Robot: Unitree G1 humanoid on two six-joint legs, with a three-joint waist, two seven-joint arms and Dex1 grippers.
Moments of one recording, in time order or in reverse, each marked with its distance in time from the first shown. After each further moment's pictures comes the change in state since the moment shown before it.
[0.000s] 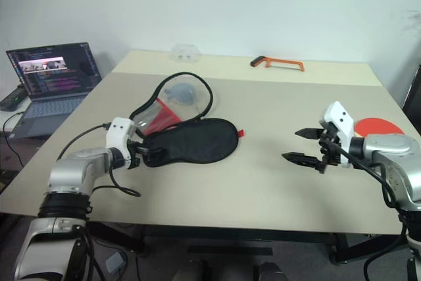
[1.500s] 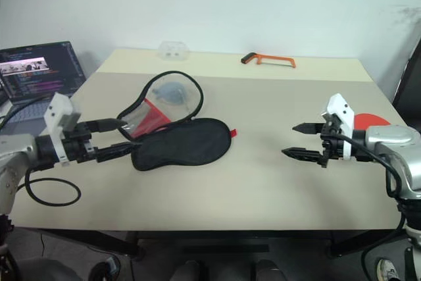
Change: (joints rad) left arm 0.254 0.373 0.183 -0.370 -0.286 -0.239 -0.517; right arm -0.081 -0.007 0.020 0.092 0.000 -0.031 0.118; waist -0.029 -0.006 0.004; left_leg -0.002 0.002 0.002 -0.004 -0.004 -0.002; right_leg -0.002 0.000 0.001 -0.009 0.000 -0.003
